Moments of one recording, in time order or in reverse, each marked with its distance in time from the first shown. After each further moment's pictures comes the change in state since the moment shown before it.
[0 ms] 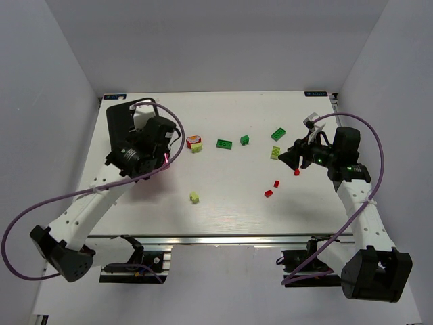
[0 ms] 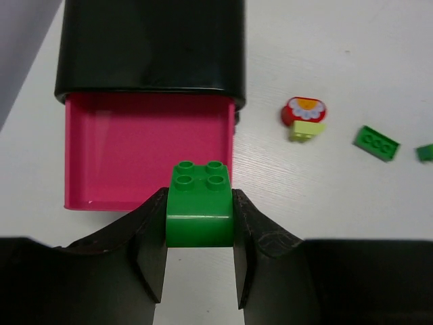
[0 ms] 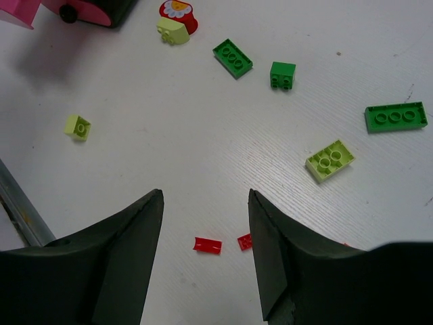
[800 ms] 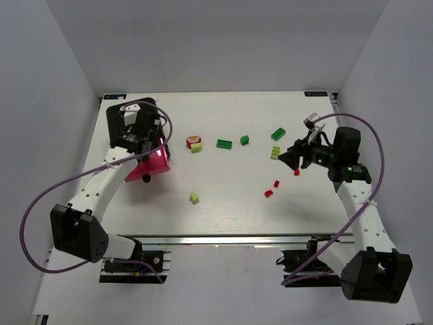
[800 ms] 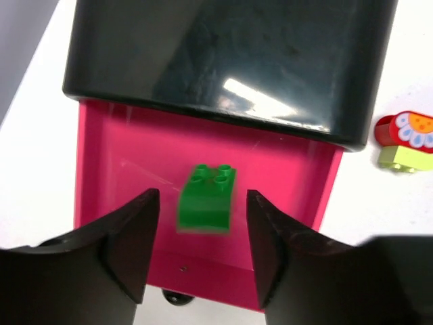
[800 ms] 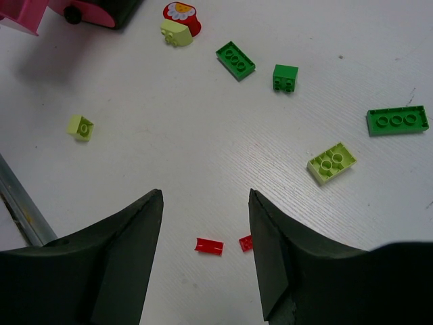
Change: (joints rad) left arm 0.319 0.188 -0.113 0.112 0.136 0.060; right arm 0.000 -0.009 0.000 0.000 -0.011 0.000
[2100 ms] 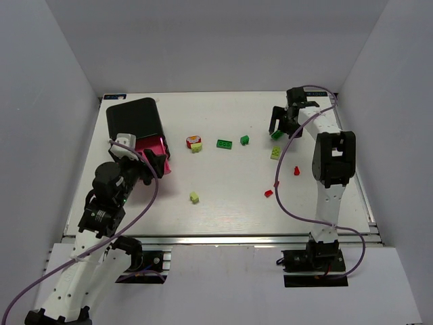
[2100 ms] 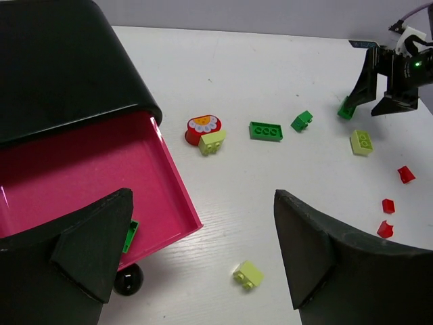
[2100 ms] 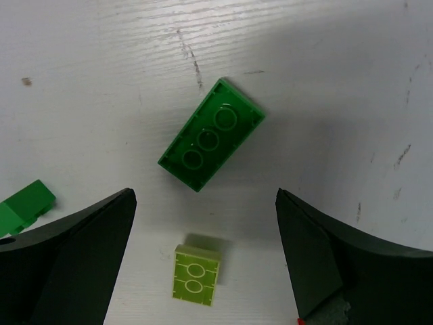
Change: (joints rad) left arm 0.024 -0.779 -0.531 0.515 0.618 0.330; right arm 0.159 1.151 0.927 -0.316 0.794 0.436
